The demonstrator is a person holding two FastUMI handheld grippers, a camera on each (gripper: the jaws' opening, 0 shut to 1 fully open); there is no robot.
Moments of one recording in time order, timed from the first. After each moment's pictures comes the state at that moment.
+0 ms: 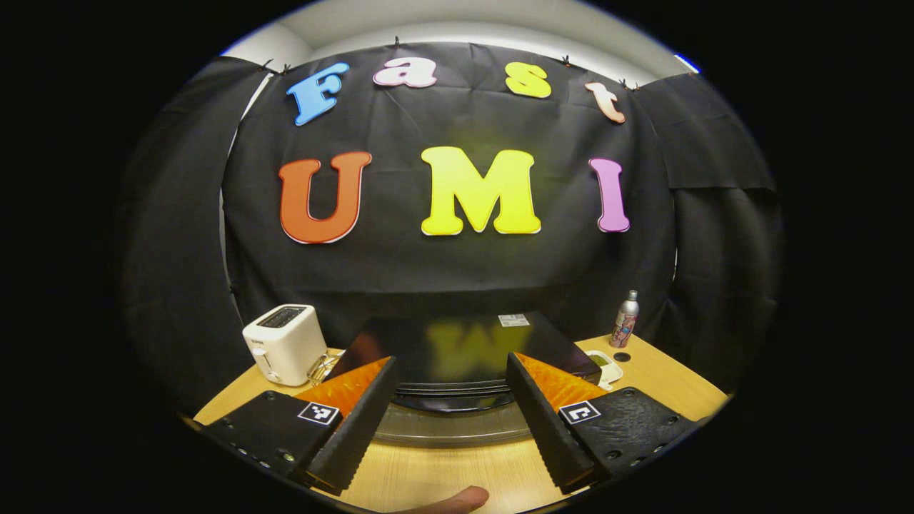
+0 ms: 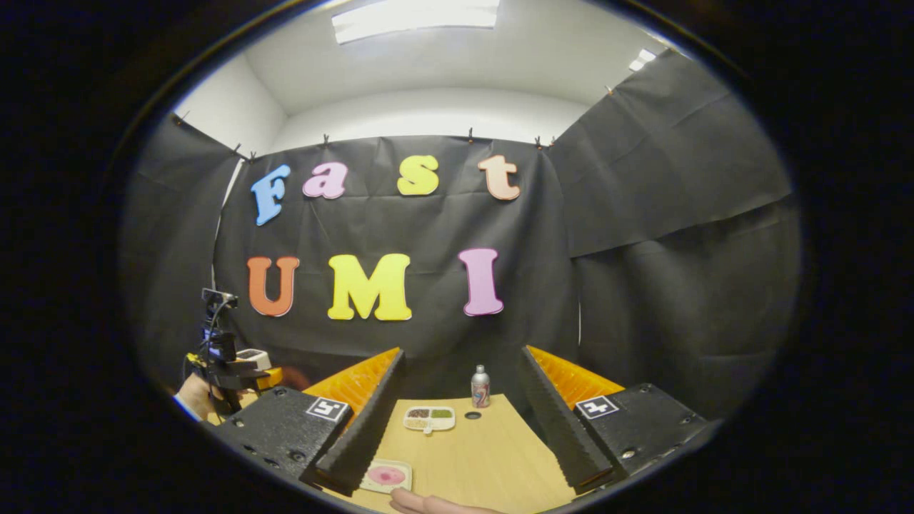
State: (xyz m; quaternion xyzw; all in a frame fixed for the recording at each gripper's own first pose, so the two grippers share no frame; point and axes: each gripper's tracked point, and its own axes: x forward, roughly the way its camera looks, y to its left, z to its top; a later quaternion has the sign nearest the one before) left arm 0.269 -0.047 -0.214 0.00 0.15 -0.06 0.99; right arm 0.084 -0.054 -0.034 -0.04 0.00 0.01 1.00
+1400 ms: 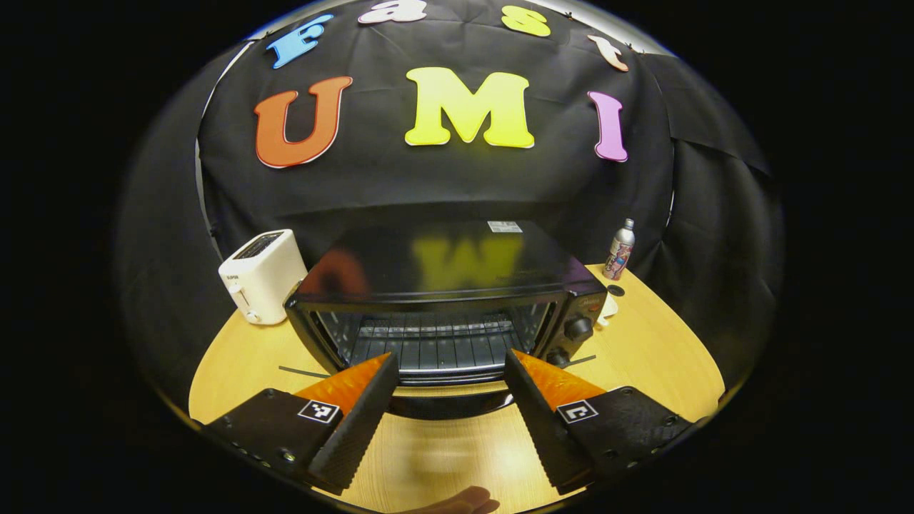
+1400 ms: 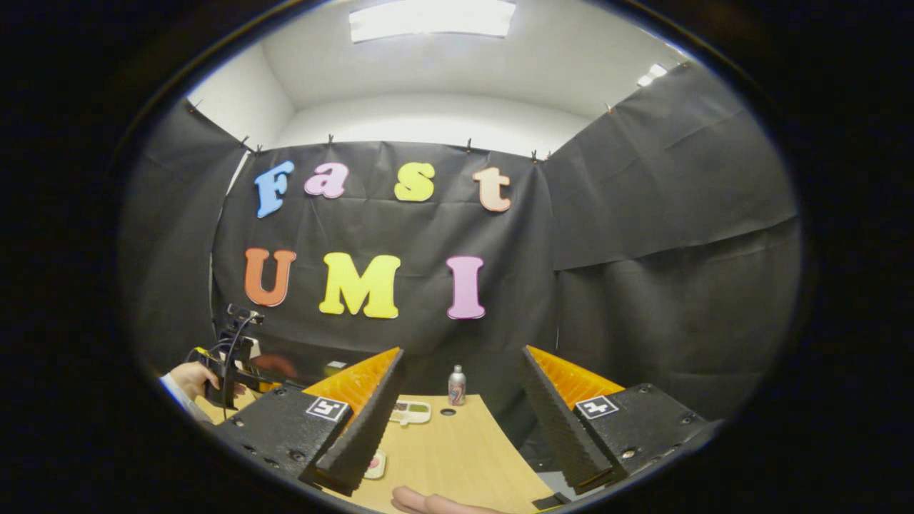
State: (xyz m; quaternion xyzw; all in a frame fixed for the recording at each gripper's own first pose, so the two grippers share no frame) left arm 0.218 -0.052 -0.288 0.00 0.31 -0.08 0.95; right arm 0.019 -0.080 -0.010 -0.07 -0.02 -0.01 1.00
